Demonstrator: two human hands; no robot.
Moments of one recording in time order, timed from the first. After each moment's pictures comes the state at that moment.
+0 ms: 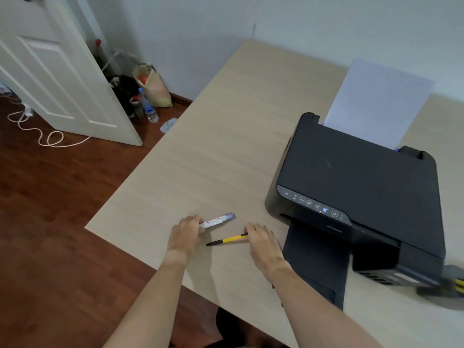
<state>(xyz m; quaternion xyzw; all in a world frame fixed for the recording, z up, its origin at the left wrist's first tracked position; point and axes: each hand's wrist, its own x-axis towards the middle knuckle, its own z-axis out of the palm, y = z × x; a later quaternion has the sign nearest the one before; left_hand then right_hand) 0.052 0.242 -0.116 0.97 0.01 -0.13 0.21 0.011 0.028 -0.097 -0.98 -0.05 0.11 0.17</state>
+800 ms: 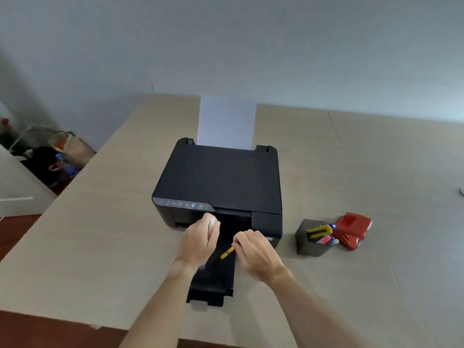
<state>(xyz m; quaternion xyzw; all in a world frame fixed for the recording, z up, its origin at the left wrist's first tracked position) -0.040 -0.038 -0.005 0.90 -0.25 0.01 0.35 -0.125 -0.206 -0.018 -0.97 -0.08 -0.12 0.20</state>
